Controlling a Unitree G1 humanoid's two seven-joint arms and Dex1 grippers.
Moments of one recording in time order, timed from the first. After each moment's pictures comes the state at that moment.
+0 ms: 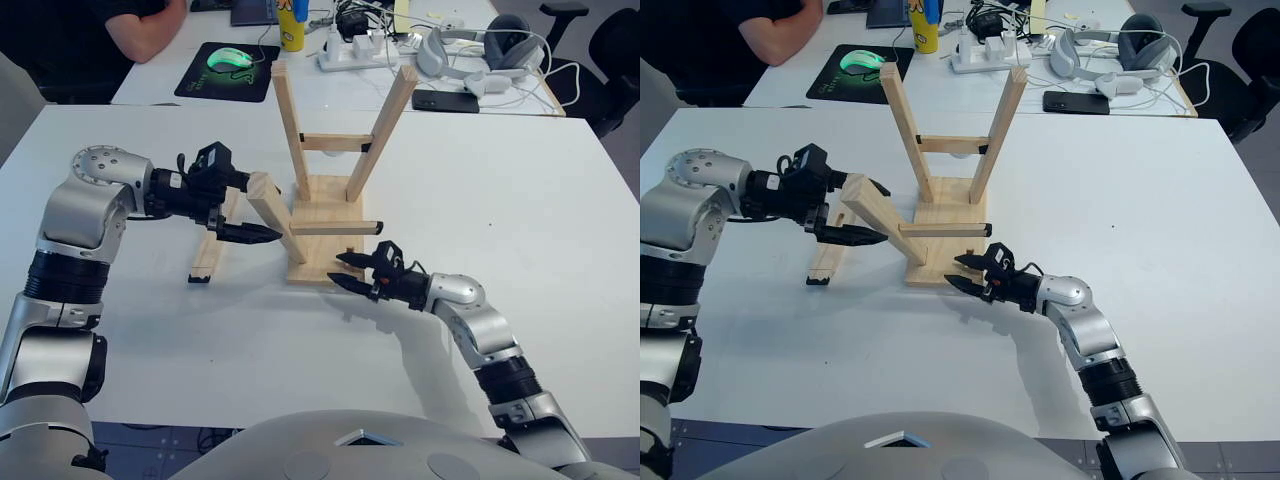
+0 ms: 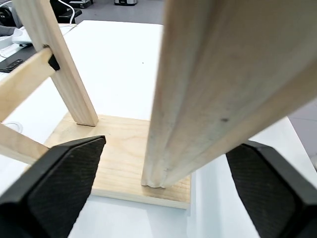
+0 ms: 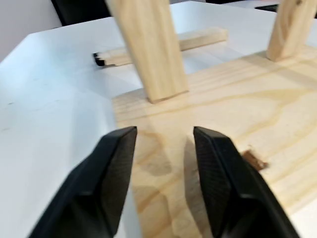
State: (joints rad) left arm -0.60 0.76 -0.15 0.10 -0.45 0.48 -1.42; right arm -0.10 -0.36 0.24 0.07 0.27 0.17 0.88
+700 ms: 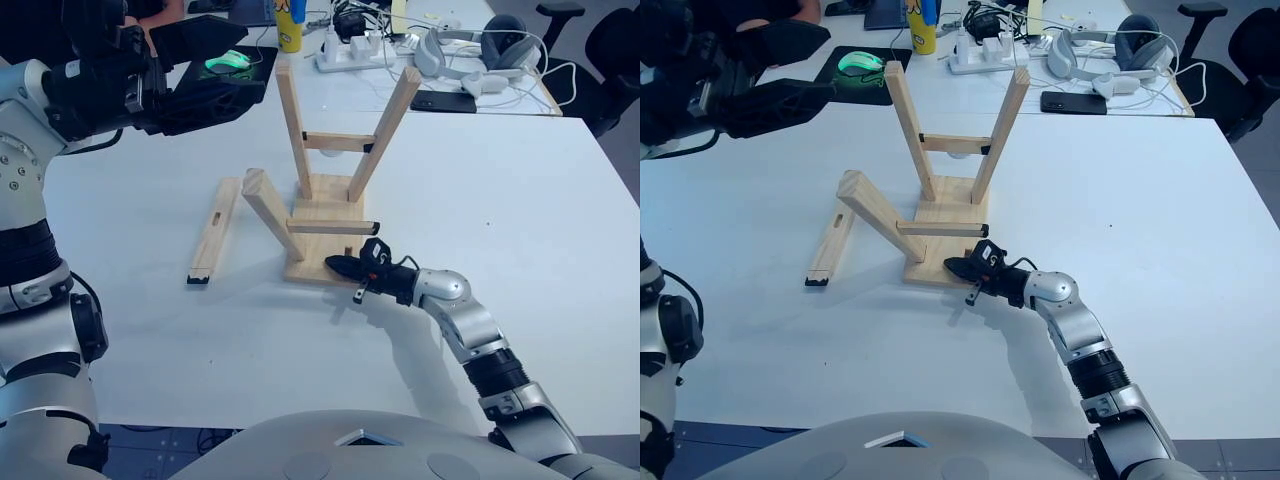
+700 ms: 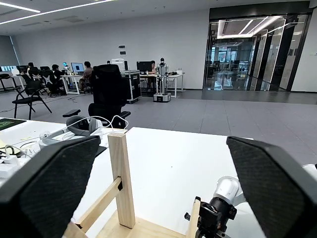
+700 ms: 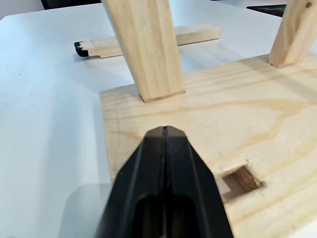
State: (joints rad) left arm -0.74 0.72 0.22 -0.07 -0.83 0.84 -1.11; right arm -0.12 -0.35 0.31 0.10 0.20 0.14 0.82
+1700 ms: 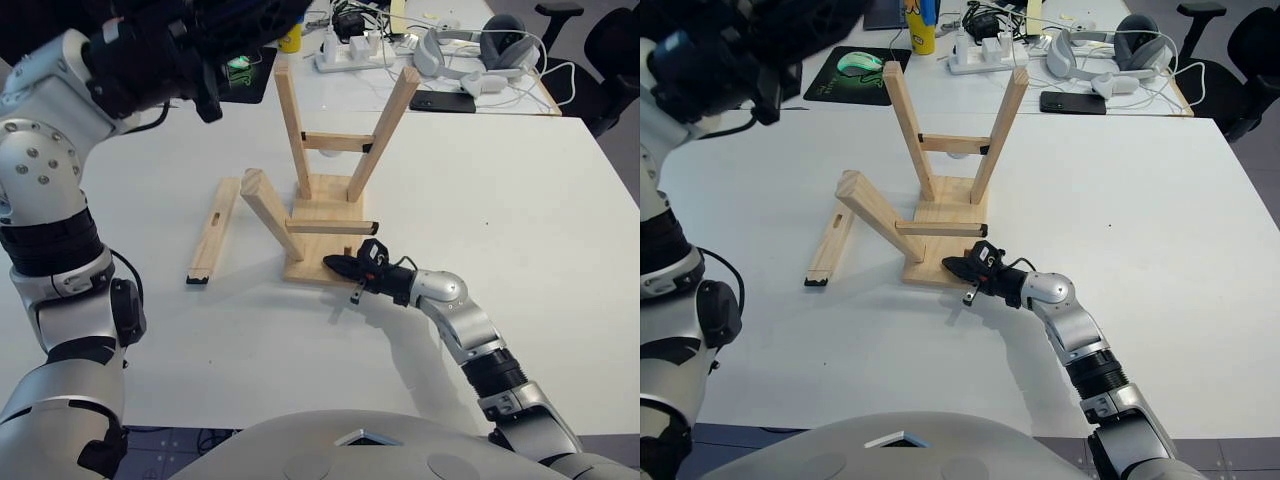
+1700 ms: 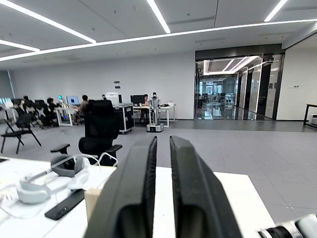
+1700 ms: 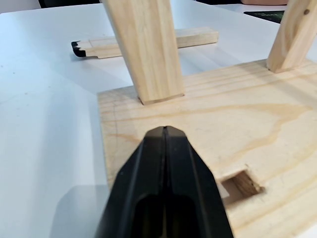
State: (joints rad) left arm -0.87 0.55 0.23 -0.14 -1.00 0.85 -0.85; right arm -0.12 -0.36 0.33 0.11 0.20 0.11 0.78
